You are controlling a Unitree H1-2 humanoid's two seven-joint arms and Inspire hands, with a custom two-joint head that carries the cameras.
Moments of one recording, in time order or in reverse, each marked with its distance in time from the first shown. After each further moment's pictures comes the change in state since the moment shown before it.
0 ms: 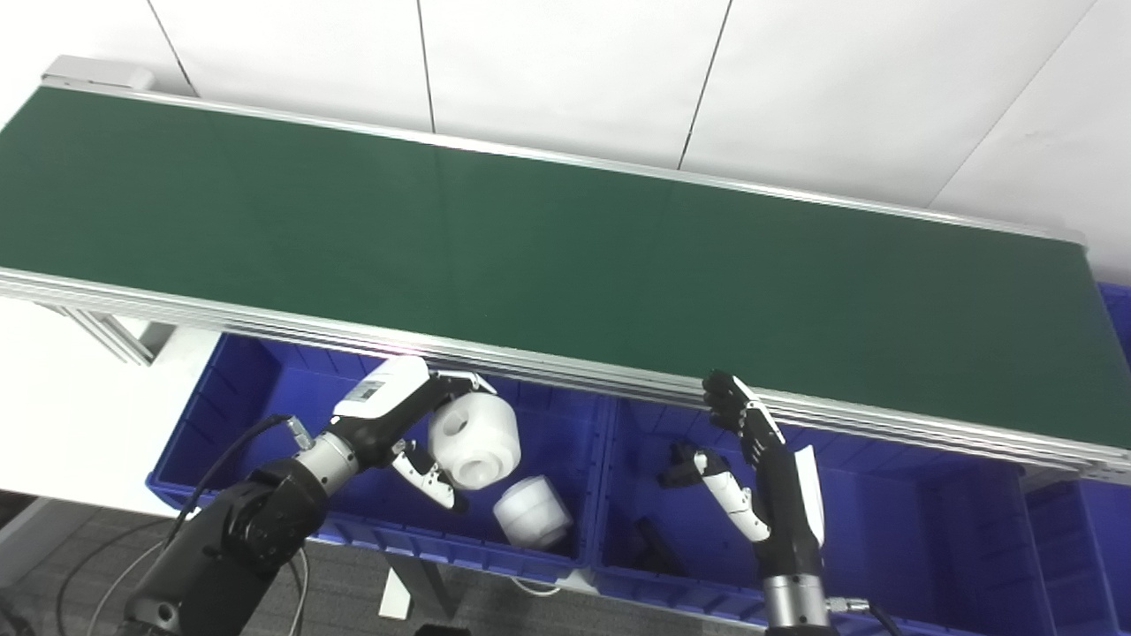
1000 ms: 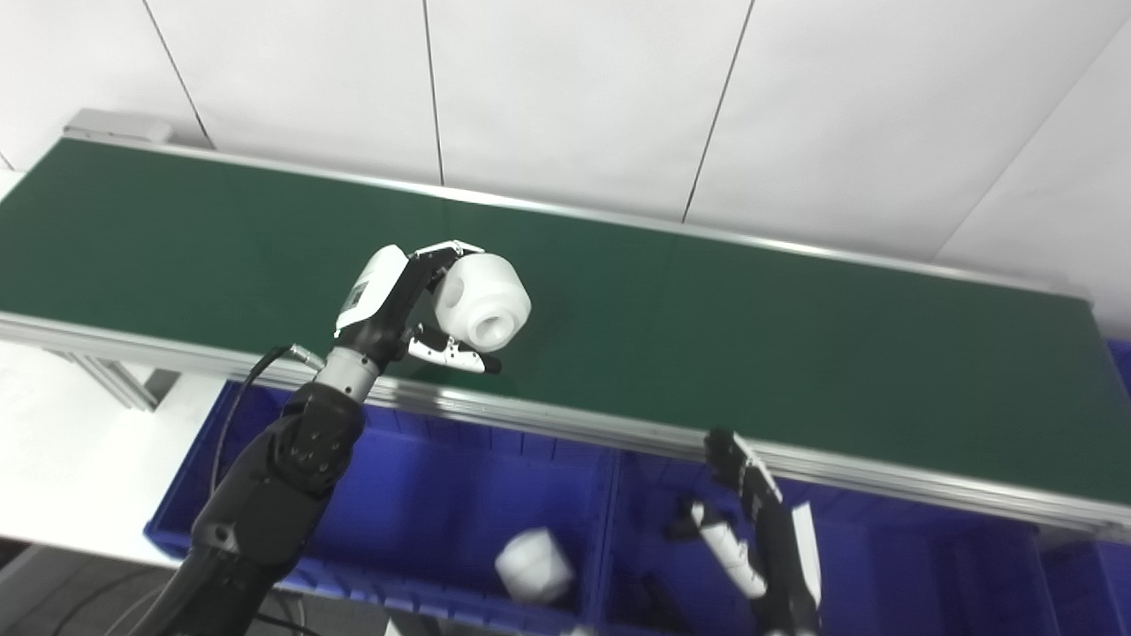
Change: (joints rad) left arm -0.164 -0.101 0.151 0.065 -0.213 -0.028 0.251; right arm -0.039 -0.052 0.118 0.068 0.024 0.000 -0.148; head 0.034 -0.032
